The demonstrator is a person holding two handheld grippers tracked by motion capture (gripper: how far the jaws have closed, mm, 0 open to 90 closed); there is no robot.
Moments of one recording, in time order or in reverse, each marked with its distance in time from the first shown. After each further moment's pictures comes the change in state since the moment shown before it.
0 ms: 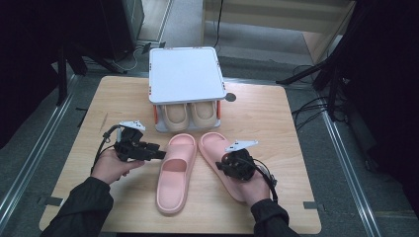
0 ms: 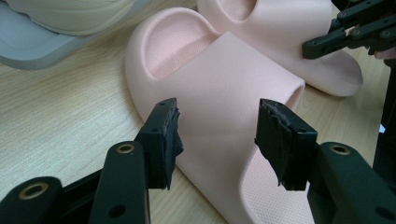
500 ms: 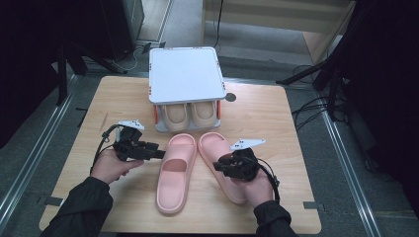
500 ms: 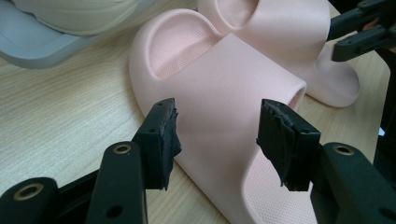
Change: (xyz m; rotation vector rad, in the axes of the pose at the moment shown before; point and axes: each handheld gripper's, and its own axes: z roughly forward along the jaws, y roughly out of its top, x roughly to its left) left arm 0.002 0.000 -0.003 -0.008 0.006 -0.011; right arm -0.001 0.002 -0.021 -0.078 0.113 0.034
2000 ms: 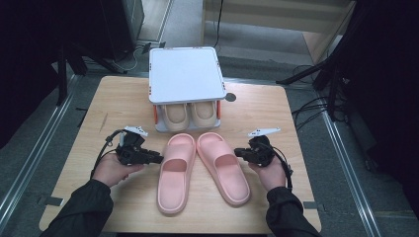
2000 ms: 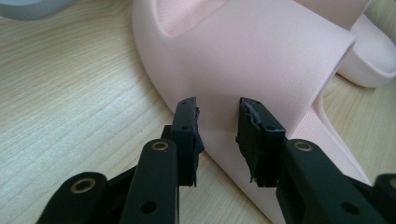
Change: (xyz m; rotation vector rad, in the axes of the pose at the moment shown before) left arm 0.006 -0.014 0.018 0.102 0.027 0.001; right arm -0.074 -0.001 -0.001 0.042 -0.108 0.065
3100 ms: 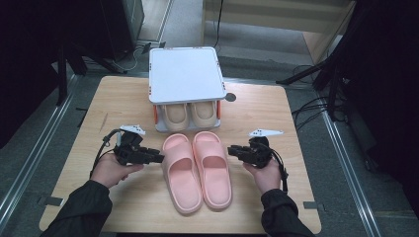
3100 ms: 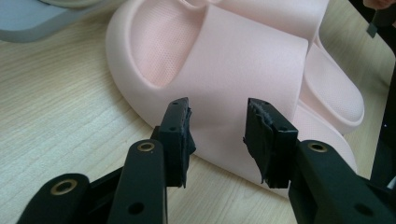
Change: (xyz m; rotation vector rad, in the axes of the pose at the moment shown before) left arm -0.008 0.002 -0.015 -0.066 -0.028 -0.010; right arm 0.010 -0.001 -0.002 -0.156 0.095 0.066
